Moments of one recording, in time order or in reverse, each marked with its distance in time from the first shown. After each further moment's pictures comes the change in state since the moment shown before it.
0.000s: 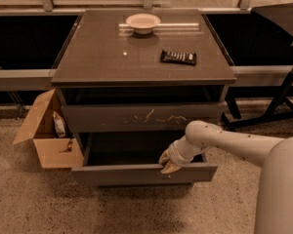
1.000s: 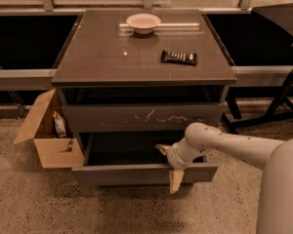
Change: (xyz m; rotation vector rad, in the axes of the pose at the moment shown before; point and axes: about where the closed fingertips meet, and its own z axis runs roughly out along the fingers) arm -0.004 0.011 0.005 -0.023 -0.021 -0.015
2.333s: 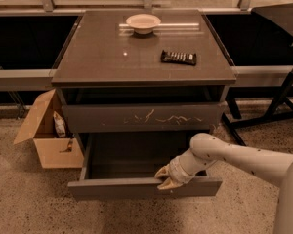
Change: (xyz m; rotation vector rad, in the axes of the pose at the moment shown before) arm -0.023 0.064 0.008 -0.099 -0.138 0.043
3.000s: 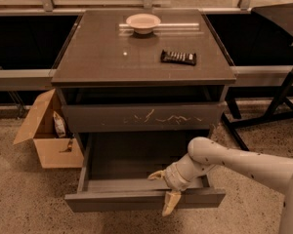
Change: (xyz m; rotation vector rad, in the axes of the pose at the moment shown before) arm -0.034 0.029 0.008 -0.068 -0.093 -0.012
